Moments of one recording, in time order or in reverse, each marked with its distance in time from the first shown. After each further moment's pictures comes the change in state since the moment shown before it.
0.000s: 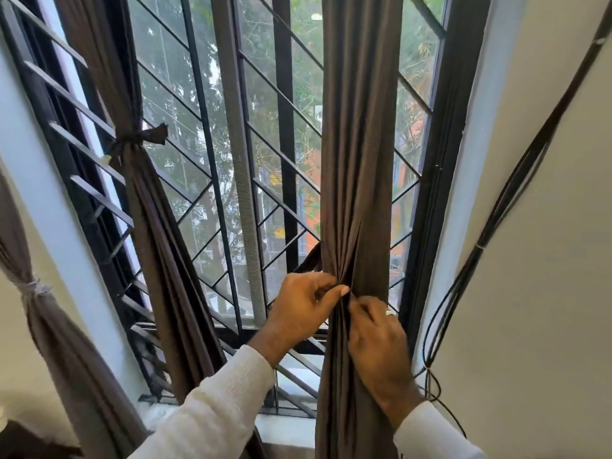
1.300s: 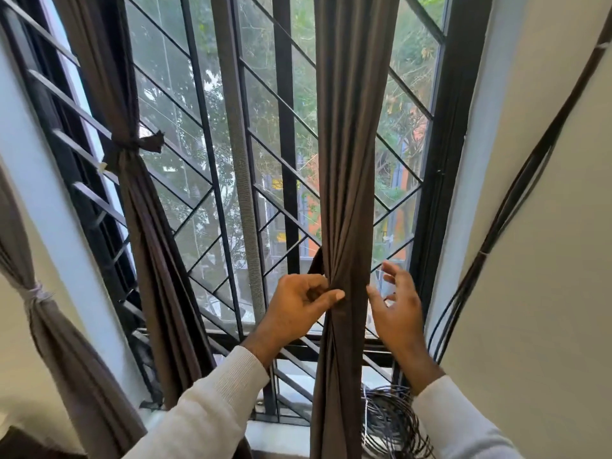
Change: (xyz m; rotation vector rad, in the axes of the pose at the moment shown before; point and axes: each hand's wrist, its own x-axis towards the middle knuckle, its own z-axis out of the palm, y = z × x) left_hand 0.010 -0.007 -0.008 -0.110 -0.027 -0.048; right_hand 0.062 0.032 -0.007 0.433 -0.015 0.451
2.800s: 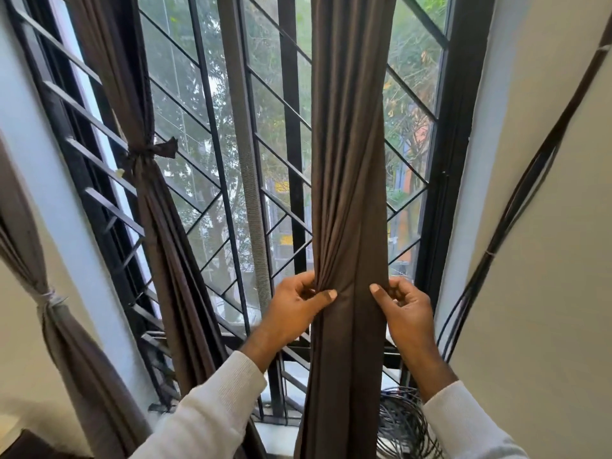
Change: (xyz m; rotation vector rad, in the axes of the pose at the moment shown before) left_hand -0.011 0.004 -0.022 -0.338 0.001 -0.261; right_hand -0.009 -0.017 0.001 0.393 -0.028 0.203
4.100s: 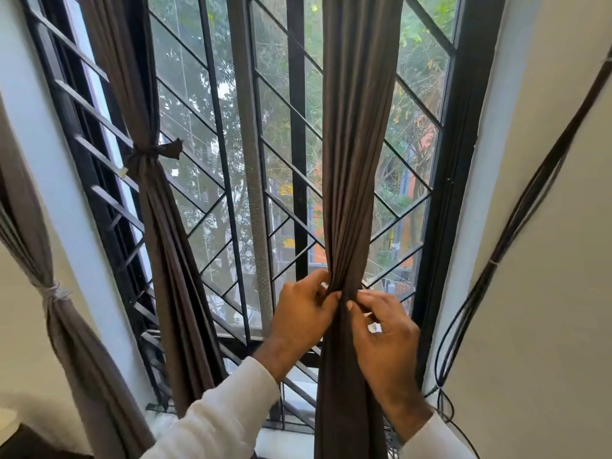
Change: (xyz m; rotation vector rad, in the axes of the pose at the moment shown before) left_hand -0.003 0.014 0.024 0.439 0.172 0.173; right_hand -0.049 -0.029 0.026 -0.340 0.089 -0.497
